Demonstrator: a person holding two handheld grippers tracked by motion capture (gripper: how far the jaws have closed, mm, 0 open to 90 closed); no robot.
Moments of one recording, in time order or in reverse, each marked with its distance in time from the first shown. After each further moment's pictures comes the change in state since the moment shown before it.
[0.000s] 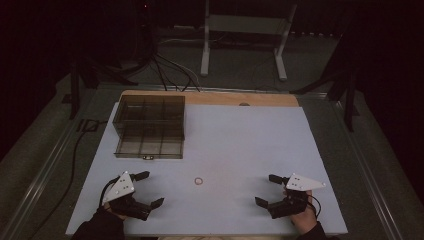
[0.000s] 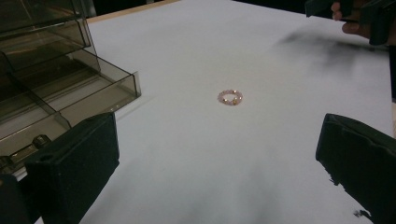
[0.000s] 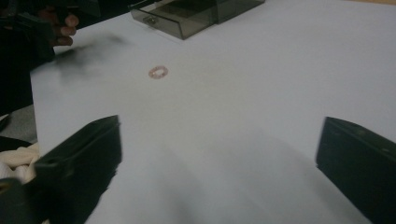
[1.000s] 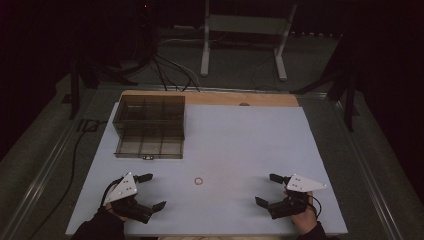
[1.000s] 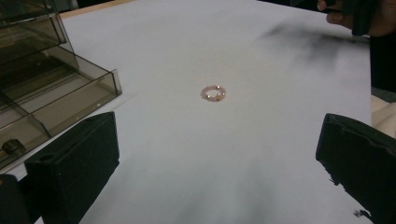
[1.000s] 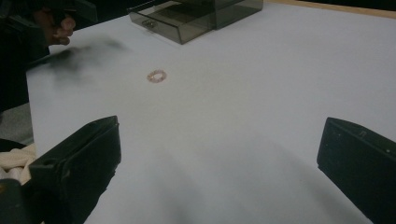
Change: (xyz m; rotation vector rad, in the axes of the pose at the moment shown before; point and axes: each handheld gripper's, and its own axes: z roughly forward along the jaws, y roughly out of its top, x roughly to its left) left arm -0.006 0.005 0.003 0.035 -0.056 0.016; right arm 0.003 0.002 -0.002 -0.011 -0.021 -0.026
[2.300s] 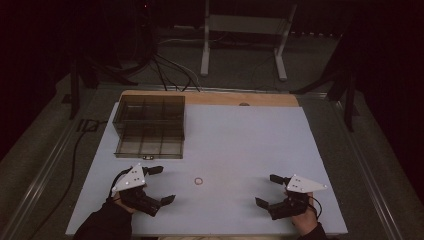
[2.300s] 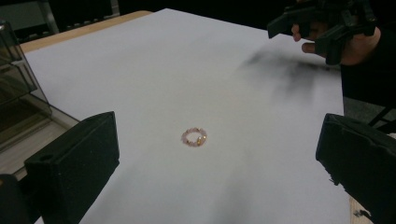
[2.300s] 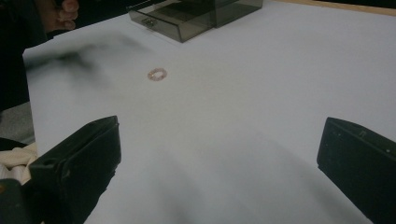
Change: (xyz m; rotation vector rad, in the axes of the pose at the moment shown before) left arm 0.000 0.036 0.016 -0.040 -0.078 0.006; right arm 0.002 -0.001 -0.001 0.003 -0.002 0.002
